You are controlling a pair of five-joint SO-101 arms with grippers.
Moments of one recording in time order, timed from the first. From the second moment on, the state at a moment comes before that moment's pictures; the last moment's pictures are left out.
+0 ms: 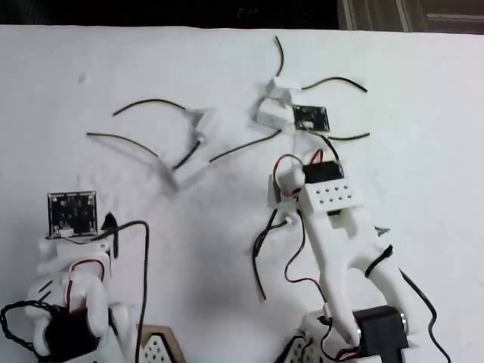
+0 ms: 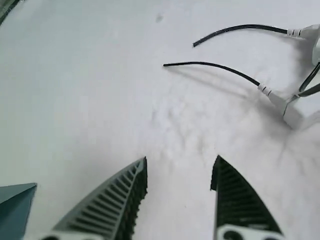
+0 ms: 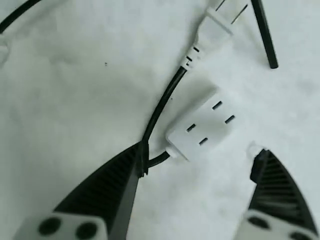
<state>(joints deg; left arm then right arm) -25.6 -104.8 76.4 75.0 -16.8 -14.3 -17.5 38.1 61.6 -13.3</state>
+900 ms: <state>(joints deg) -7.1 -101.6 67.0 74.2 -16.8 0.7 -29.5 40.3 60.6 -16.7</state>
